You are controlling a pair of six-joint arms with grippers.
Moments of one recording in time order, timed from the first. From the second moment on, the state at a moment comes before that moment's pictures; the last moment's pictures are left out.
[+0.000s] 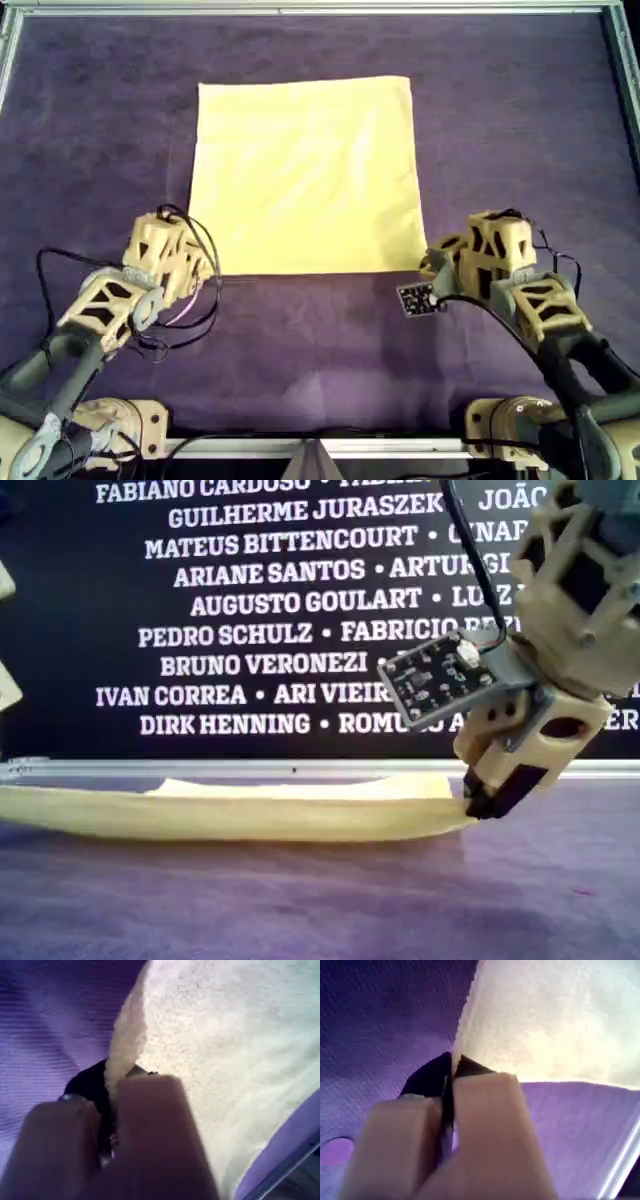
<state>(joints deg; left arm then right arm) -21.9 114.6 134.5 28.9 2.8 5.4 14.6 107.0 133.8 28.2 -14.2 -7.6</state>
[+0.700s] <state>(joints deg) -19.4 102.2 123.0 14.8 2.1 5.4 14.0 100.4 128.2 2.5 -13.4 -7.3</state>
